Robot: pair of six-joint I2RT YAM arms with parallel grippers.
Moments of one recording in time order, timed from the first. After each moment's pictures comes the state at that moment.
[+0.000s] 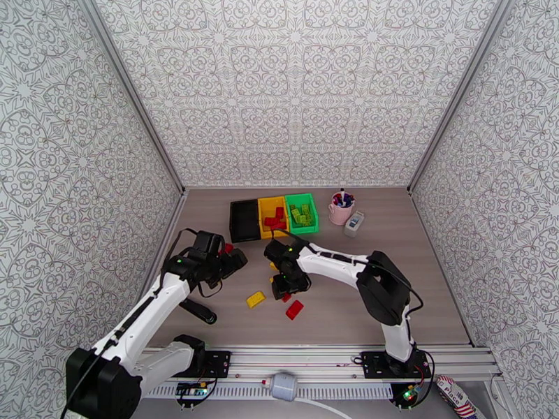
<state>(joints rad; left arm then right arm) -0.28 1.07 0.82 -0.78 0.11 -0.87 0.95 2.01 1.52 -1.01 -0.15 0.57</state>
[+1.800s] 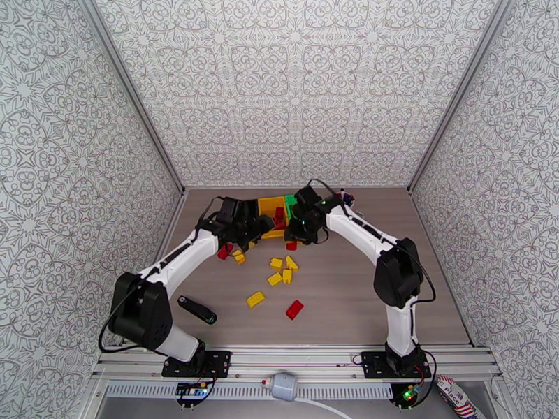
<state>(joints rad) -0.32 1.59 1.26 -0.52 0.35 -0.90 0.58 2.06 1.88 -0.95 -0.40 0.66</state>
